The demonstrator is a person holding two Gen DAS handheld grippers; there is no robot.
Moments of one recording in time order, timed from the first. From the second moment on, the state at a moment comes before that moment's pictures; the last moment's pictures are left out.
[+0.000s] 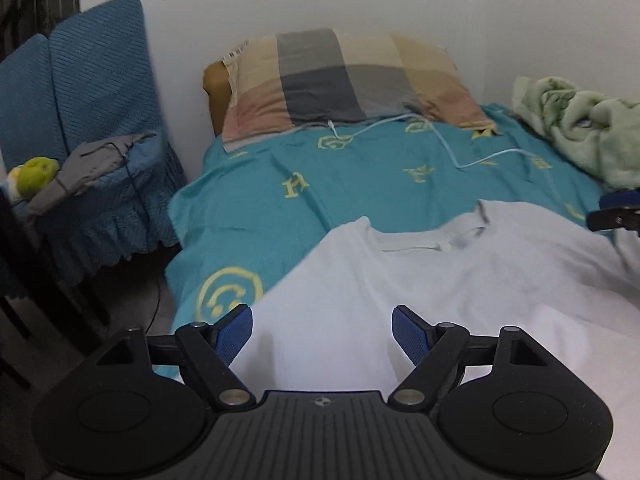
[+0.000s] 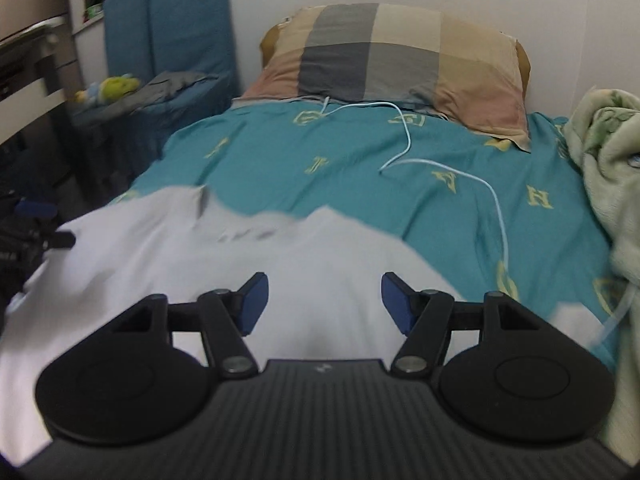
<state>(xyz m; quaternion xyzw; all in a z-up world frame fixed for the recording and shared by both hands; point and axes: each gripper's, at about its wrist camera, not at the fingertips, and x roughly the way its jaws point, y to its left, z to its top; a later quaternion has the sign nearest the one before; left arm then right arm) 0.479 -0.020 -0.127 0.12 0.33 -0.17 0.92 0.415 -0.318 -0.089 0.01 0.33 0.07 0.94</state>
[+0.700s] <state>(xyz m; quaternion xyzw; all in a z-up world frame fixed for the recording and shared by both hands) 0.594 -0.052 -0.167 0.11 0.37 -0.21 0.90 0.527 -0.301 -0.126 -0.03 0.31 0.07 0.95</state>
